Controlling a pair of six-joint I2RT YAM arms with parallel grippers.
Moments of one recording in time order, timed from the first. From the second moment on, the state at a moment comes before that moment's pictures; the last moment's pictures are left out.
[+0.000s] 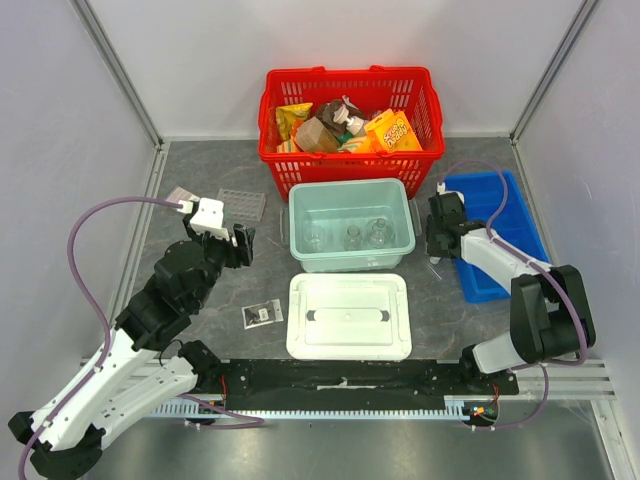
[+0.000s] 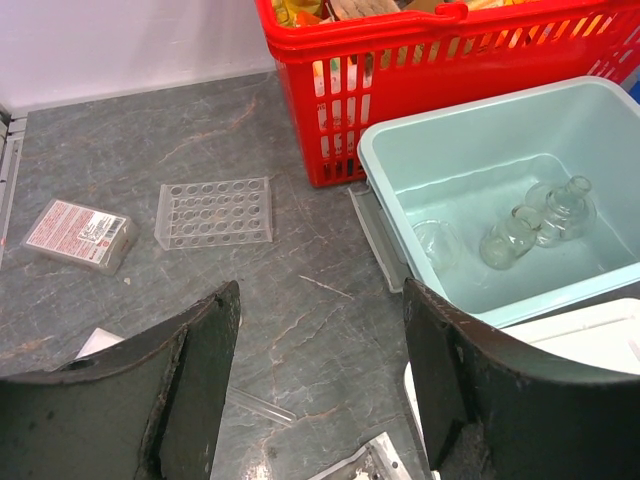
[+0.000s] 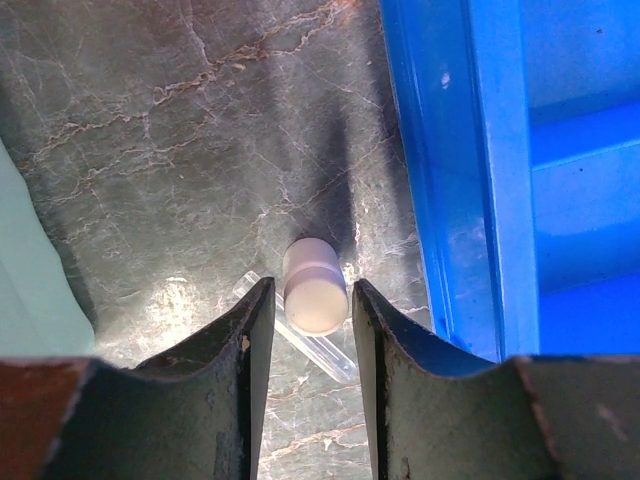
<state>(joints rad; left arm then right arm) -0.71 0.61 0.83 -0.40 -0.47 -0.09 0.23 1.47 0.84 -0.40 0.26 0.29</state>
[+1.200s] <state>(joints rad) -0.71 0.60 0.82 -0.39 -0.47 -0.09 0.06 1.39 1.15 -0.54 0.44 0.22</state>
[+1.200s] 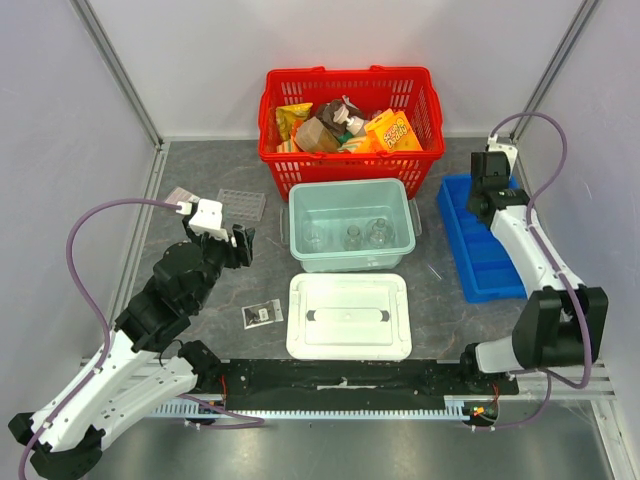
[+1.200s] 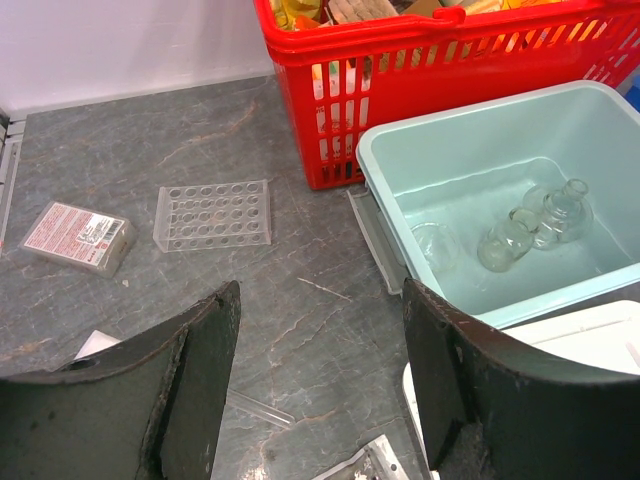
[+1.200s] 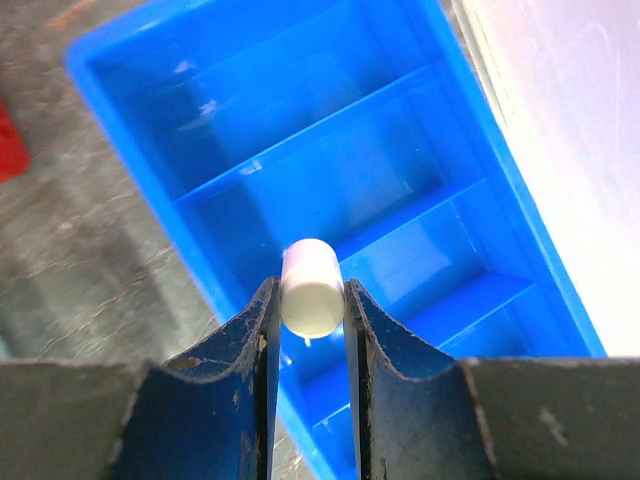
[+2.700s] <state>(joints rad) -0.54 0.91 0.91 -0.54 -0.48 -0.25 -0.05 1.41 1.23 -0.50 0.20 0.23</state>
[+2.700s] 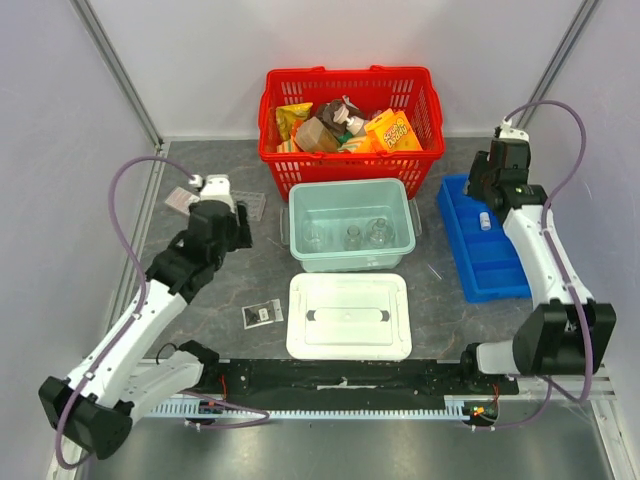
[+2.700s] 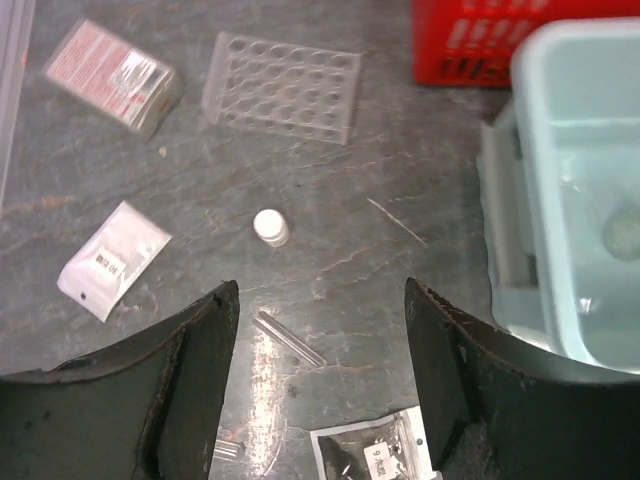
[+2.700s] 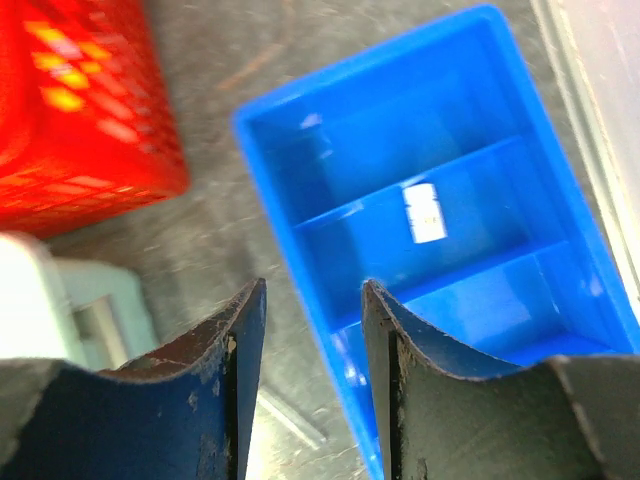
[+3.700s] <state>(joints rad) -0.07 1.59 1.11 -0.59 -0.10 -0.38 0.19 0.98 1.15 -0.48 -0.05 0.30</state>
